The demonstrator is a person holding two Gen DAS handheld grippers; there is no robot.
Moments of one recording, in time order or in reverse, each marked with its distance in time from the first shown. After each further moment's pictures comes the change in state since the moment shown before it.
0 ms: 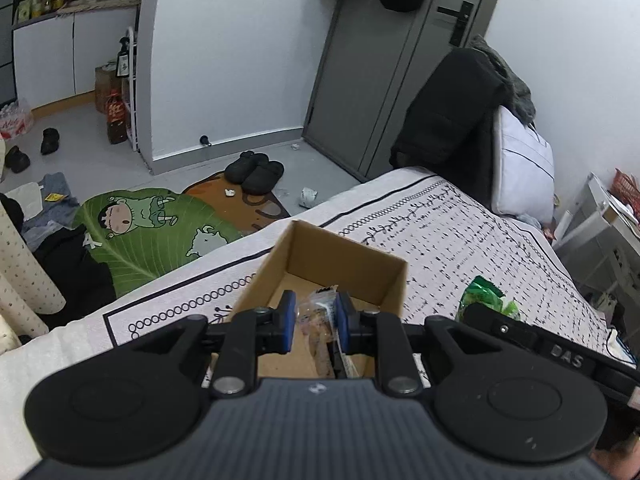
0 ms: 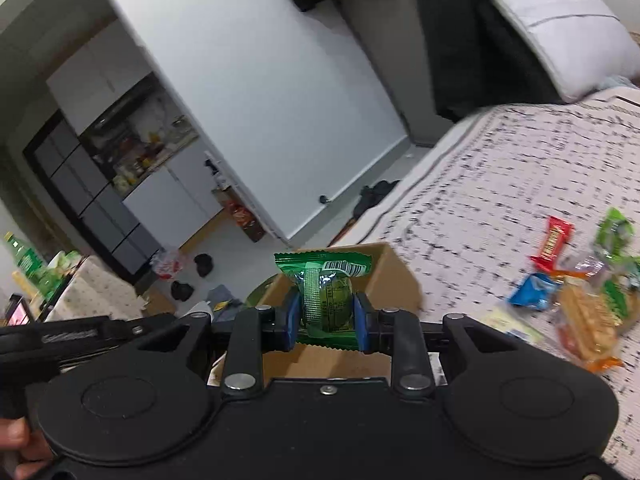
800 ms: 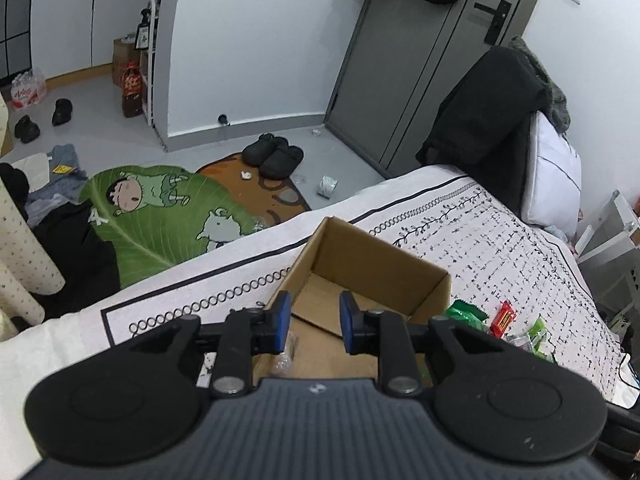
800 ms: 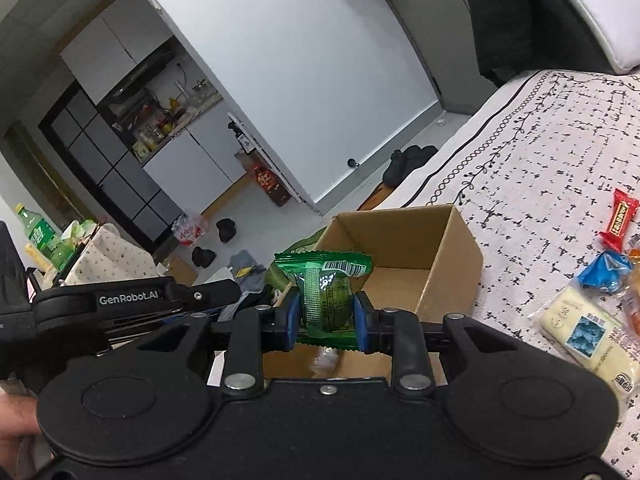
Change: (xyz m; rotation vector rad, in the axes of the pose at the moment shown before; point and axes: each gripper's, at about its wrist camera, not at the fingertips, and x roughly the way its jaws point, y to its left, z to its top) left arm 0.042 0.028 0.009 -0.076 0.046 0.035; right arm 0.049 0.026 -0.009 -0.014 0.110 0.064
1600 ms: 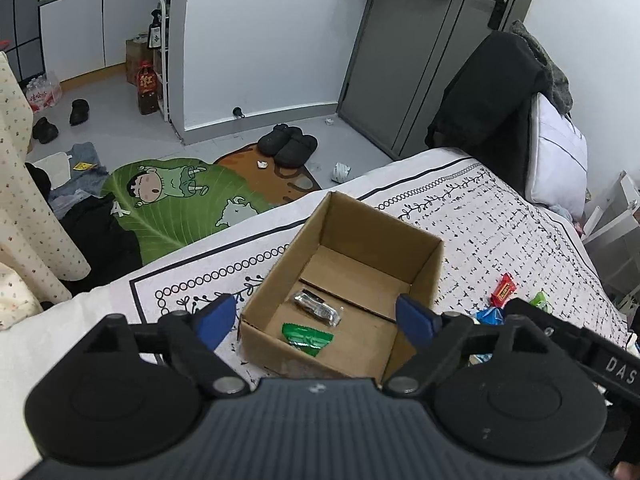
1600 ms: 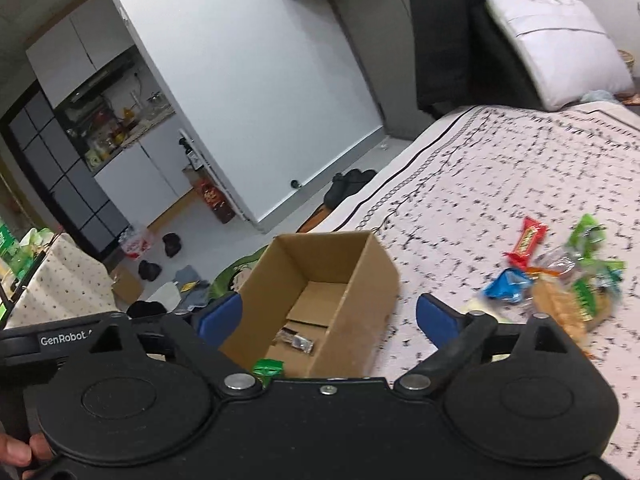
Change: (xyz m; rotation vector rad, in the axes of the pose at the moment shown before) left arm -0.041 -0.021 -0.019 0.027 0.029 0.063; right arm -0.062 -0.003 0.003 -0.016 -0.069 -0.208
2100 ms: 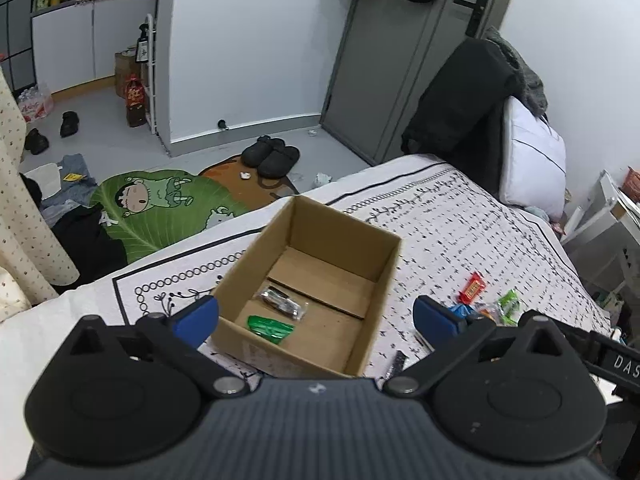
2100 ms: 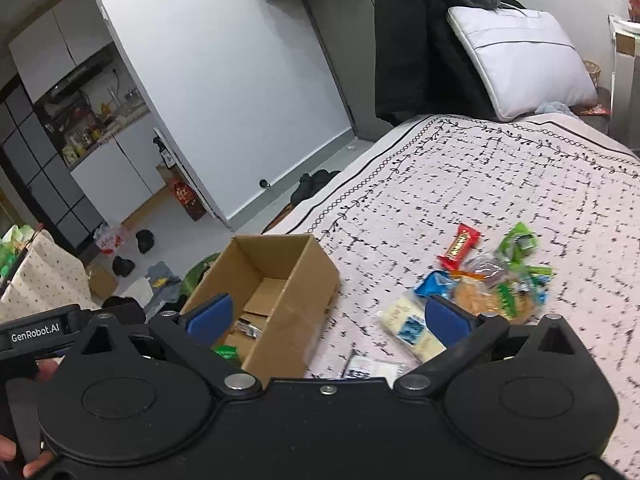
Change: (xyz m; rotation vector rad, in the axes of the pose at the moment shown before) left arm -0.025 -0.031 -0.012 0.027 -0.038 -0.036; right arm -0.041 -0.031 0.008 -0.017 0.020 -0.086
